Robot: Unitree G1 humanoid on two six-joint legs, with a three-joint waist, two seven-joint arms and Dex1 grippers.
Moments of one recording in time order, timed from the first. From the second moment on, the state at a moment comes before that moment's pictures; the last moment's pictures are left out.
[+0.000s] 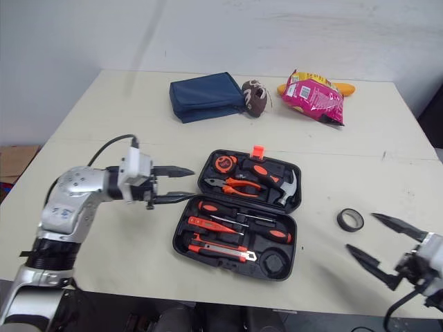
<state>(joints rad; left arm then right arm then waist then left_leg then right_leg) -0.44 0.70 0.03 0.11 -0.38 0.13 -1.15 0.42 -0.70 -0.74 0.04 0.57 -0.30 1.18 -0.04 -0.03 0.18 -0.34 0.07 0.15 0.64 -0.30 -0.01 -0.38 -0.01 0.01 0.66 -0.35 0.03</state>
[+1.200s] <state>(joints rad) -0.40 0.71 0.09 -0.11 -0.52 0.31 -1.11 0.44 -1.19 -0.65 -0.24 0.60 0.48 1.10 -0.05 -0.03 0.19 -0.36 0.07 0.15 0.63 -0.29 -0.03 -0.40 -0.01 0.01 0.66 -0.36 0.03</state>
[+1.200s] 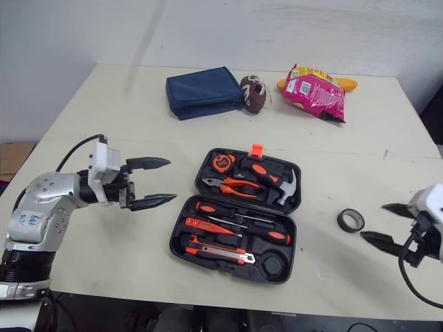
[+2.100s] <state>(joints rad) -0.42 0.68 -0.03 -0.38 -0.59 0.40 -1.17 -0.05 -1.17 -0.11 0.04 0.34 0.45 1.16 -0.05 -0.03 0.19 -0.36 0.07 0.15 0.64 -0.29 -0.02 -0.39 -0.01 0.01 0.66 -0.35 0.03</state>
